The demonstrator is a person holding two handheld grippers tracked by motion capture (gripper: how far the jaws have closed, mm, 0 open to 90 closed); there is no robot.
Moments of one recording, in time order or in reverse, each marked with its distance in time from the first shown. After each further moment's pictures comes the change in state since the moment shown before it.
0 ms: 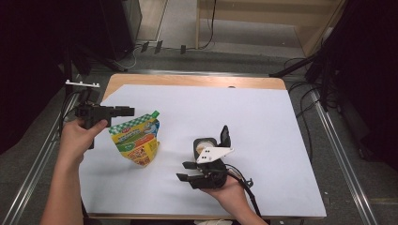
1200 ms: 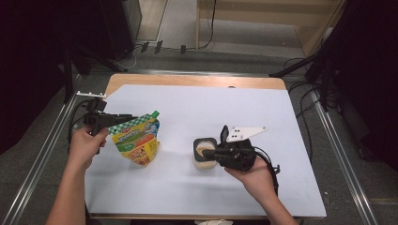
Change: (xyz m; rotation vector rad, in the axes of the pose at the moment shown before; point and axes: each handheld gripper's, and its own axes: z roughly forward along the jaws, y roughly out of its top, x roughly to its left) left arm 0.029 -0.024 0.026 0.032 0.009 0.016; right arm -0.034 0.030 -0.075 -0.025 -0.015 0.067
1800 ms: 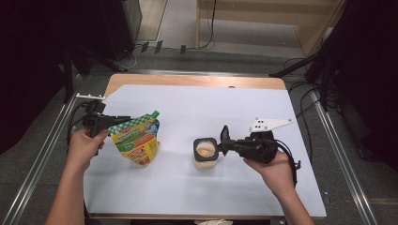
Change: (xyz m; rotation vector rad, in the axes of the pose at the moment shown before) left arm 0.005 -0.005 0.000 0.017 -0.001 -0.002; right arm -0.021 0.006 -0.047 -0.042 -0.080 0.019
